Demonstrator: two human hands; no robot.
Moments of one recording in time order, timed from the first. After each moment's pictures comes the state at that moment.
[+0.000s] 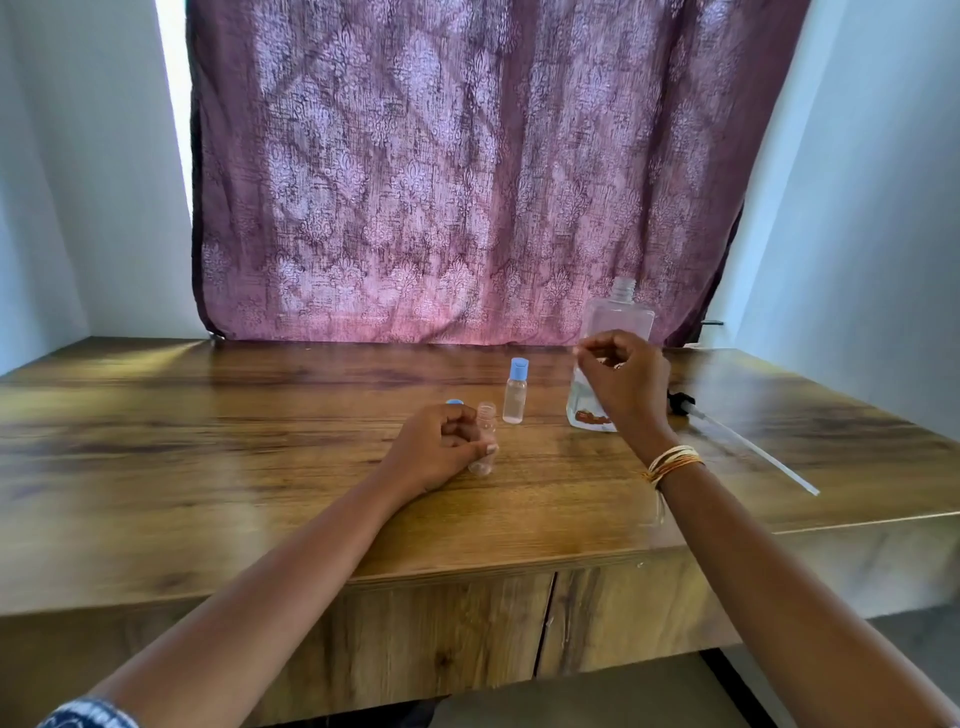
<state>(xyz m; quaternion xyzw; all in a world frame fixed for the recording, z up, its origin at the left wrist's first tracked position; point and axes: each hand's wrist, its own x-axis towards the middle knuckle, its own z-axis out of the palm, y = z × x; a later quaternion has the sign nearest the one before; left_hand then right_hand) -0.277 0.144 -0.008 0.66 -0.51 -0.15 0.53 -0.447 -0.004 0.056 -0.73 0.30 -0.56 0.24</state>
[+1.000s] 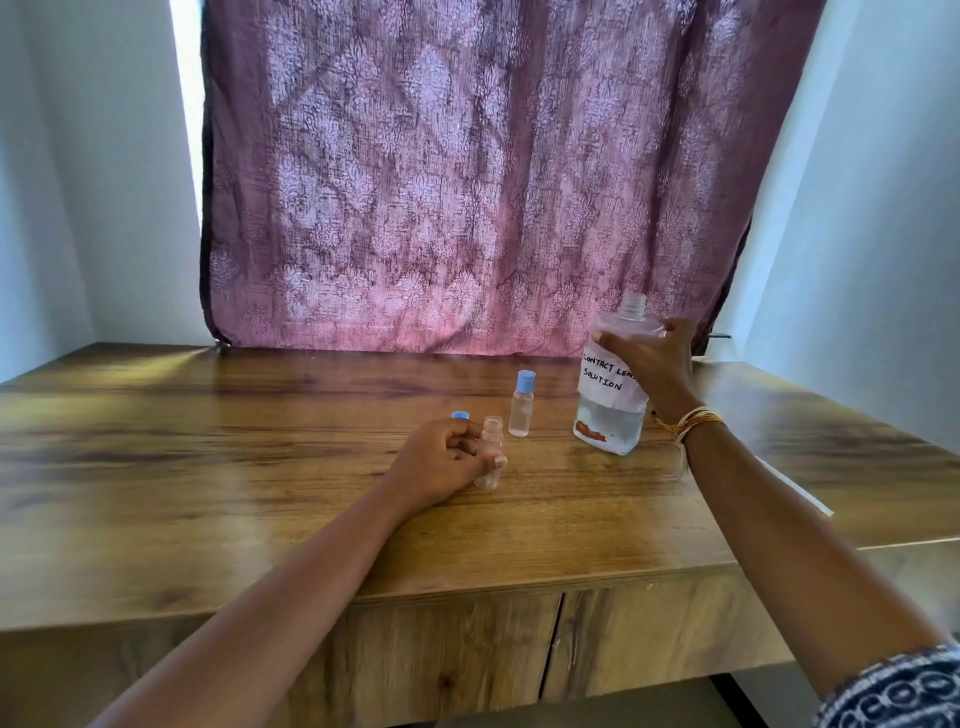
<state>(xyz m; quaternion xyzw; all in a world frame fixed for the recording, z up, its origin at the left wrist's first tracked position) -0.274 0.143 -0.011 0.67 -0.52 -0.14 0.52 -0.444 -0.081 0.077 -0.67 0.38 -0.54 0.33</state>
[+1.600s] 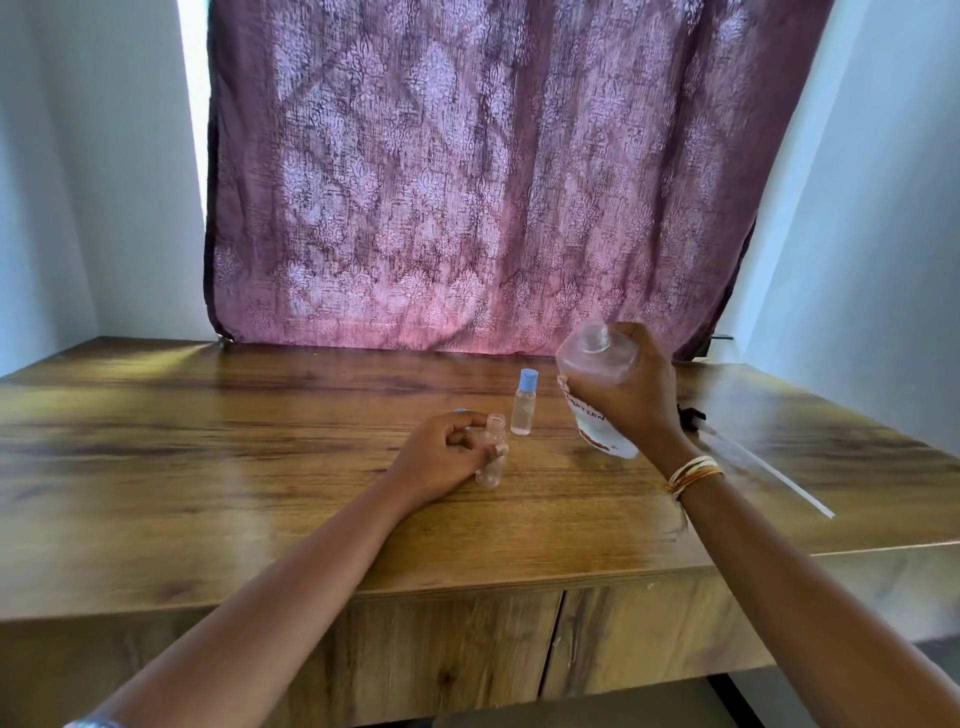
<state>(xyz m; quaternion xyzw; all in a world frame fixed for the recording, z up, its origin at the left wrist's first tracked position) -0.264 0.135 -0.021 0.63 -0.54 -0.17 0.53 -0.447 -0.014 0.060 -0.77 0.25 -0.55 0.20</state>
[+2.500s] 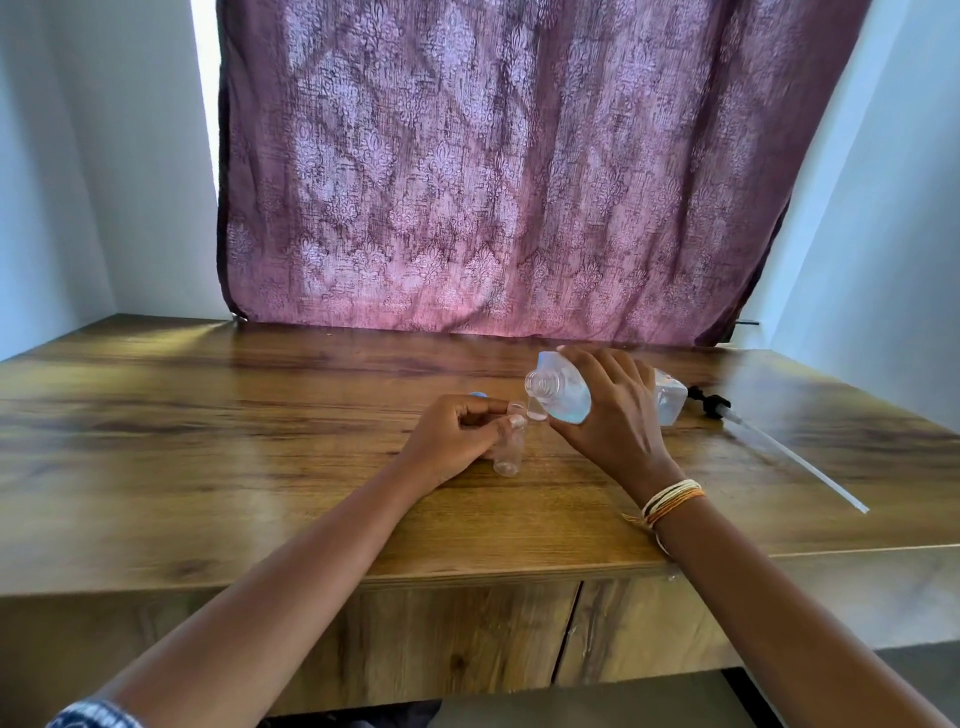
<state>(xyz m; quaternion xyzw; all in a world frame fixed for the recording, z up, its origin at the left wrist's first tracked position) -0.275 0.143 -0.007 0.59 -0.52 -0.17 0.60 -0.424 -0.003 0.014 -0.85 0.17 -0.48 -0.11</state>
